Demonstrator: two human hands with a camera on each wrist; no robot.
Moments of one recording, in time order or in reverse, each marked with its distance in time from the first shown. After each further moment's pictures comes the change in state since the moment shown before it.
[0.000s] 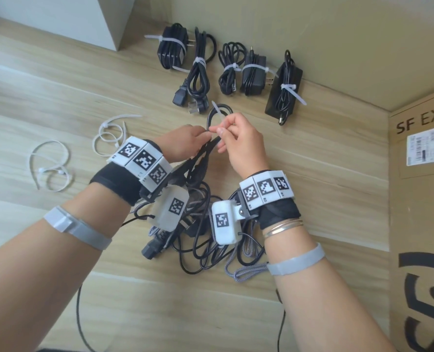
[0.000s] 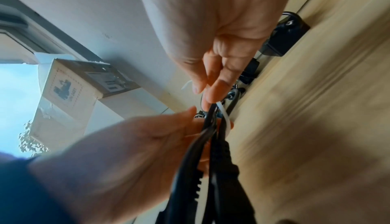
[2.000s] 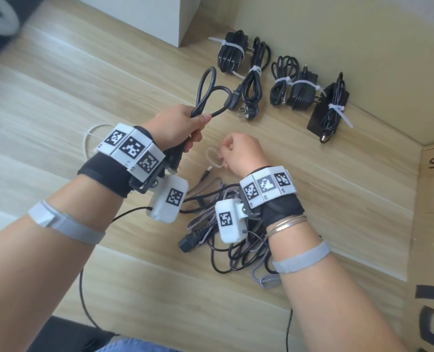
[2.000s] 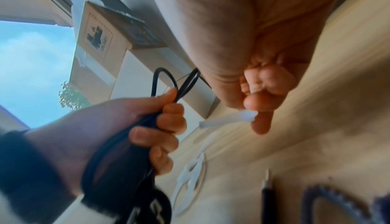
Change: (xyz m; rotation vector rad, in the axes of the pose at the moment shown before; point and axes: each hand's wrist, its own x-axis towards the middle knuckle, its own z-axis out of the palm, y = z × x) left_hand -0.051 -0.057 -0.065 -0.450 0.181 -0.064; right_hand 0.002 -0.046 0.067 -0.557 -0.375 0.127
